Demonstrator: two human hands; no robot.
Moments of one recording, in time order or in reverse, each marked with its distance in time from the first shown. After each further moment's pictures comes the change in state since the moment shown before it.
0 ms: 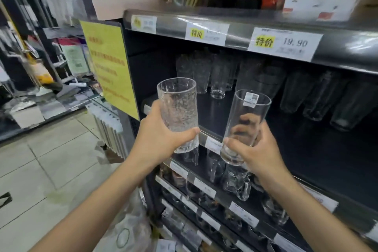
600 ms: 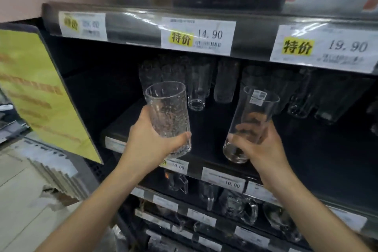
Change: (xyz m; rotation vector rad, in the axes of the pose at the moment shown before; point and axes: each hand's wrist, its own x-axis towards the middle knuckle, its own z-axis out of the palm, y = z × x) left_hand 0.135 -0.048 0.030 -0.074 -0.228 0.055; right_hand 0.083 0.027 0.017 -0.017 0.351 0.050
